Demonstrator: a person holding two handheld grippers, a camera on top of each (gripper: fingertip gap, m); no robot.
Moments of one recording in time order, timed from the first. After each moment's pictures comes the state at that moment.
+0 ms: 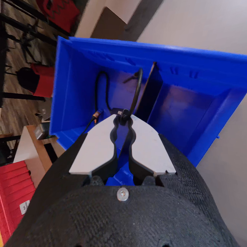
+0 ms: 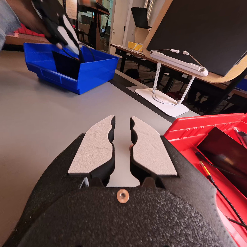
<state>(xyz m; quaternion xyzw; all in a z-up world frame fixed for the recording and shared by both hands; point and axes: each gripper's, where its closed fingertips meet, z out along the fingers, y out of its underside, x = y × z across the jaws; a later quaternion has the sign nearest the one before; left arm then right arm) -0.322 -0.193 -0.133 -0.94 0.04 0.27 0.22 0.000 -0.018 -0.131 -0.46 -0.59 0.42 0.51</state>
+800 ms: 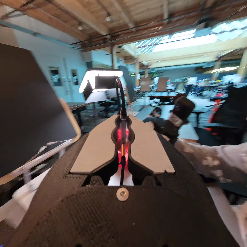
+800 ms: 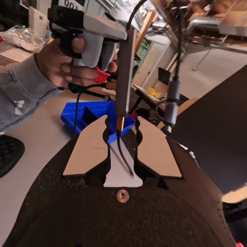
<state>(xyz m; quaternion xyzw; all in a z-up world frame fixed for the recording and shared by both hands) -0.089 -0.163 0.121 -0.60 0.15 -0.15 0.77 -0.069 -0.128 0.039 -0.27 -0.64 0.45 0.55</state>
